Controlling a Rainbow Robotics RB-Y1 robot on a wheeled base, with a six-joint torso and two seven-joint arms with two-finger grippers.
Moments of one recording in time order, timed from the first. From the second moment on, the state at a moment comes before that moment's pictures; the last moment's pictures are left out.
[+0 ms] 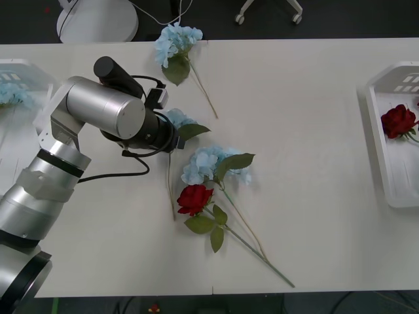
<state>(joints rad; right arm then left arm) -0.44 -1.05 0.08 -1.06 -0.80 1.37 1.55 -0.63 0.34 -0.30 -1.48 0.51 1.36 -1.35</state>
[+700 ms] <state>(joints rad) -0.45 -1.05 -0.06 -1.55 -1.01 1.46 1.81 -0.52 0.25 -0.30 -1.39 0.39 1.12 -1.35</state>
